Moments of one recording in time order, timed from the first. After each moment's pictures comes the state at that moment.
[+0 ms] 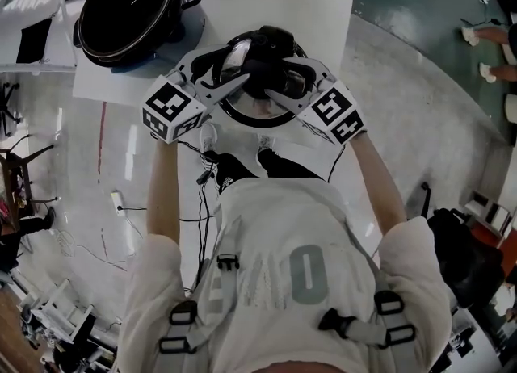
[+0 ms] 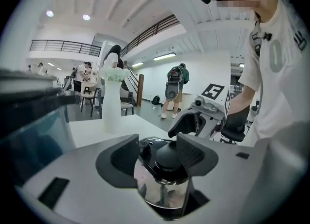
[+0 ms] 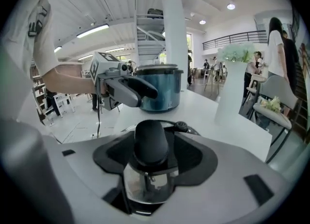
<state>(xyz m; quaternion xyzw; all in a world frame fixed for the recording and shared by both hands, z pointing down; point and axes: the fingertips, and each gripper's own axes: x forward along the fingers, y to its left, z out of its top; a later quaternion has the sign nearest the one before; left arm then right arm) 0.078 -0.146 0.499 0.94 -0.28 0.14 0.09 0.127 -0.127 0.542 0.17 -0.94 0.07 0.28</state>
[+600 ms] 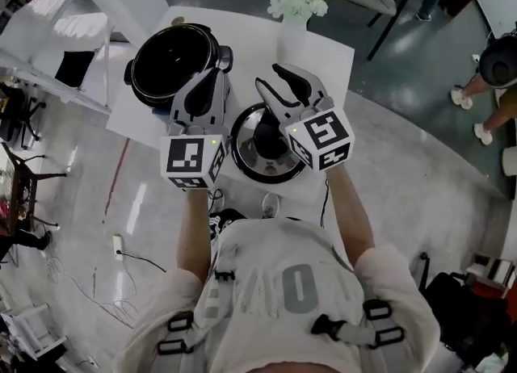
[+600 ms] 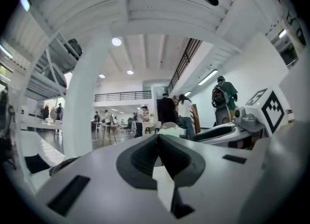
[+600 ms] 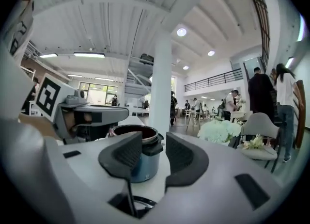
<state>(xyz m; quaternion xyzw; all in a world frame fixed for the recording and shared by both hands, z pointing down) 0.009 -0.171 0.315 0.78 -0.62 0.00 -0.06 0.085 -0.191 0.347 0.29 -0.95 -0.02 0.06</state>
